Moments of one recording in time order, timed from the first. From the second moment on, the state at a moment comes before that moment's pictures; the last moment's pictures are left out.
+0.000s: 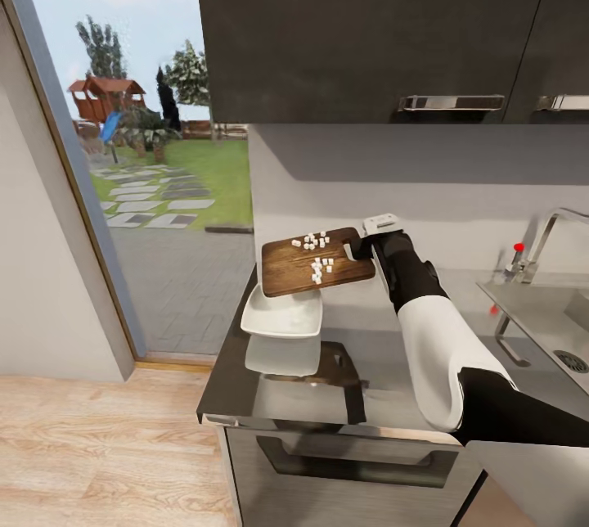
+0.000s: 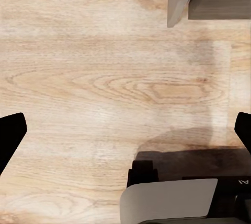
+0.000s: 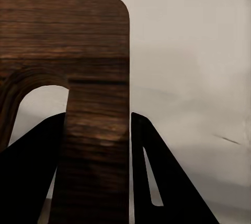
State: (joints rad) left arm -0.43 0.01 -0.27 0.08 0.20 -0.09 0.03; right arm -1.20 0.17 -0.23 -0.69 0.55 0.63 0.16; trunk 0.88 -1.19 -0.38
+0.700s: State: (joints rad) left arm -0.43 0.01 -0.27 0.08 0.20 -0.09 0.03; right arm -1.20 0.17 -0.16 -0.69 0.55 0.63 0.11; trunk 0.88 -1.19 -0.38
